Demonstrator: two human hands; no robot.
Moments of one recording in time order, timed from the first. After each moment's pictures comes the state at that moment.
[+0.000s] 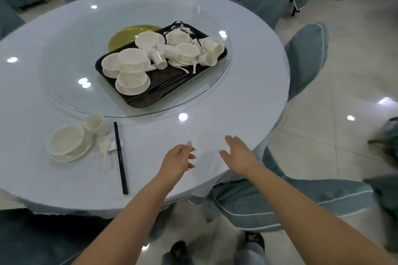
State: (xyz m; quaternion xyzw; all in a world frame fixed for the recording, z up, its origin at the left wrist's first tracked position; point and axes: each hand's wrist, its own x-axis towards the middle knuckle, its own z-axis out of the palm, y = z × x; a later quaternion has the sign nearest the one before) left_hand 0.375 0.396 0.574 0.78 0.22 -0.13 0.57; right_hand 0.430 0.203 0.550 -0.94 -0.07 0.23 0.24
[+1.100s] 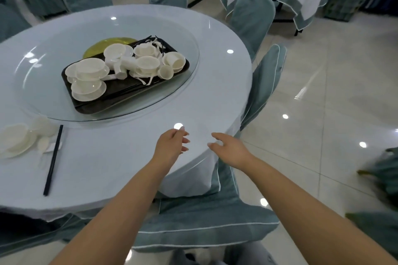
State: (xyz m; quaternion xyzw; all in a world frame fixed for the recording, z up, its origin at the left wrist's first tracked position) left_hand 0.470 0.156 0.610 0.76 0.26 0.00 0.60; right_hand 0.513 -0.026 0.617 -0.89 -0.12 0.25 0.35
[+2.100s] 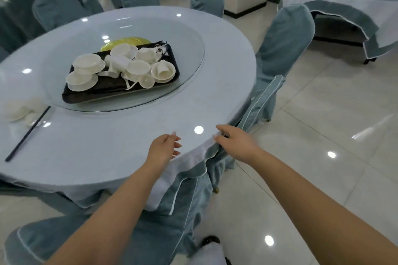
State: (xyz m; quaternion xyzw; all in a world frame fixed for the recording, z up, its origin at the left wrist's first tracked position) left_hand 0.639 -0.042 0.610 0.69 0.44 0.10 0.57; right_hand 0.771 -0.219 0.643 -0.85 -0.28 0.29 0.34
